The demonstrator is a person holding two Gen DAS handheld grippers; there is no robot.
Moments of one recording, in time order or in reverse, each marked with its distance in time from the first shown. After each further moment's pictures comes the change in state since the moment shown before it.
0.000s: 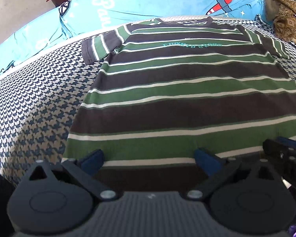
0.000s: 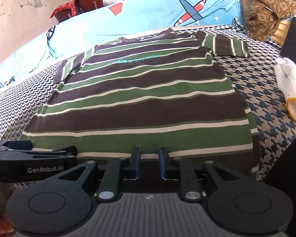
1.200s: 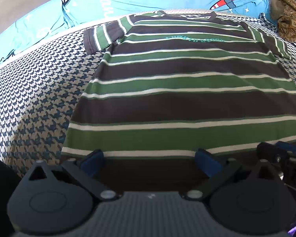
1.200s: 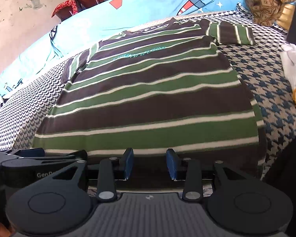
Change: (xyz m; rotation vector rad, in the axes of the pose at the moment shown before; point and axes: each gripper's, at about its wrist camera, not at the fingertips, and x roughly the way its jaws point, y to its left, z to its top) left arm -0.003 0.002 0.003 -0.040 0.061 -0.019; right arm -0.003 -0.006 0.015 0.049 0.077 0.083
